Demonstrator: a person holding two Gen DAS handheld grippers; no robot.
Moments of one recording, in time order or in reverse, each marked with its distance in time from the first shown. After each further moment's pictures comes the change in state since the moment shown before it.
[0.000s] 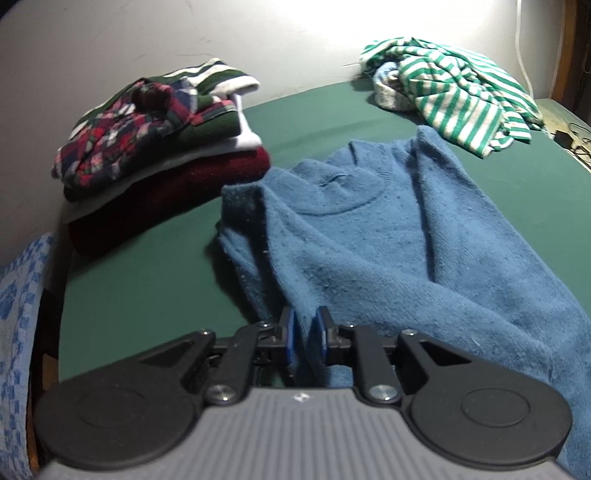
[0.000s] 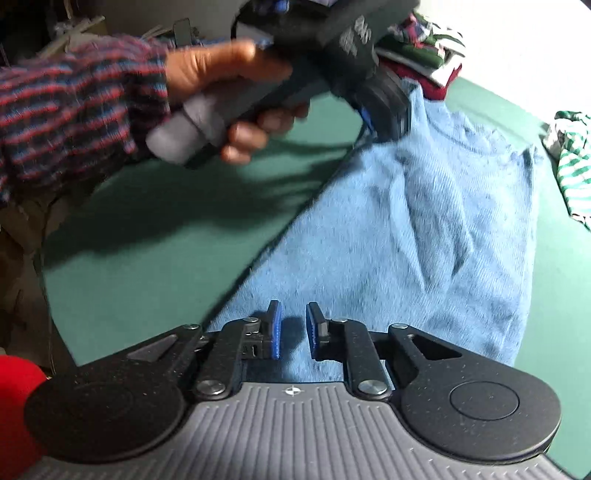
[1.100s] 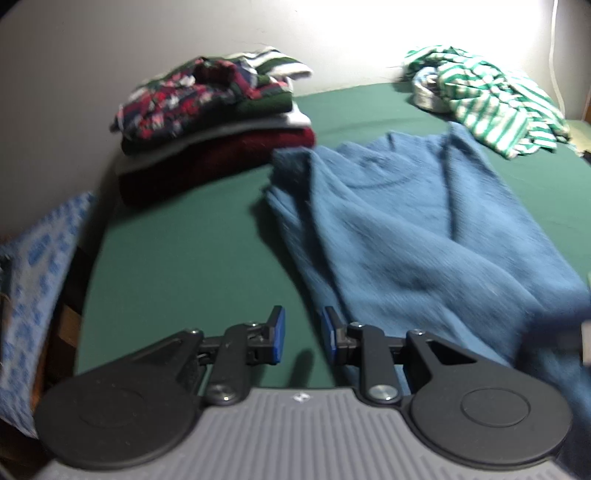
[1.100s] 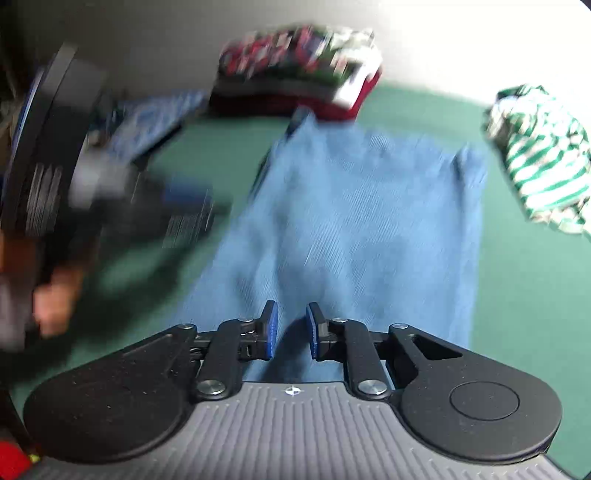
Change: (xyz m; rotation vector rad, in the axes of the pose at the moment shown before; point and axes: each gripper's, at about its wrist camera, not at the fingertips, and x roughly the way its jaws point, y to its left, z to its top) left arm -0.028 -0.005 -0.043 -0.101 0.002 0.042; right arm -0.015 -0.104 0.046 0.213 -0.187 -0.039
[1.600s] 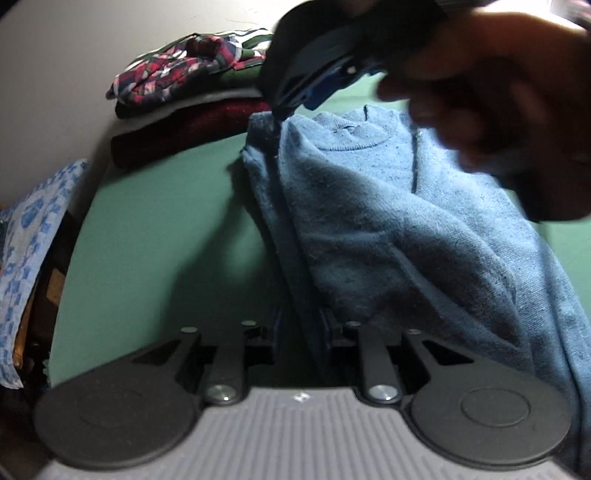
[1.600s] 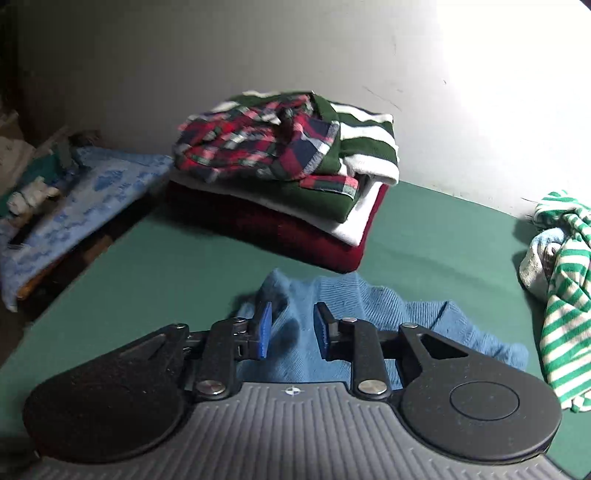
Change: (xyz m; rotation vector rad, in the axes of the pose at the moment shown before) left arm -0.013 -0.025 -0.018 -0.036 0.041 0.014; right arm 0.115 0.011 0.111 -0.099 -0.080 -0.074
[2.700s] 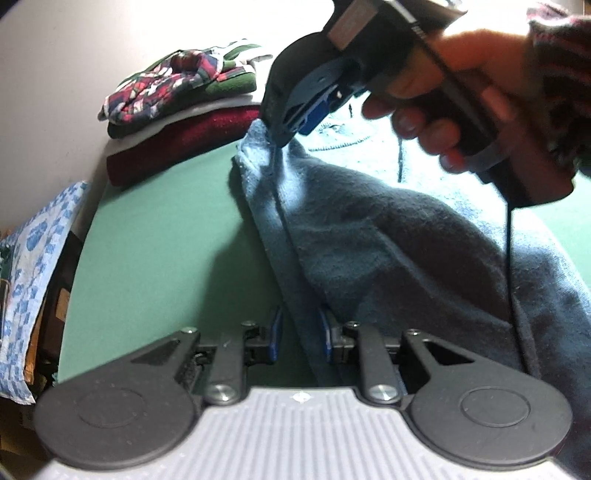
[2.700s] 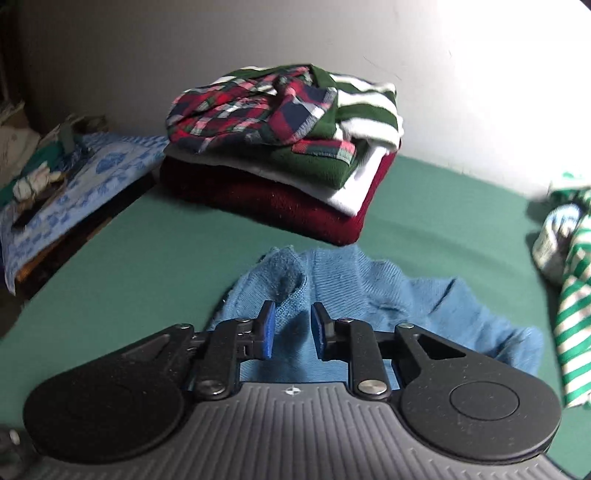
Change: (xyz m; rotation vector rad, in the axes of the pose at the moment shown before) left arm -0.003 -0.004 -0.008 0.057 -0.022 0.010; right arm 0.005 -0.015 -0.021 0.016 0.030 0.054
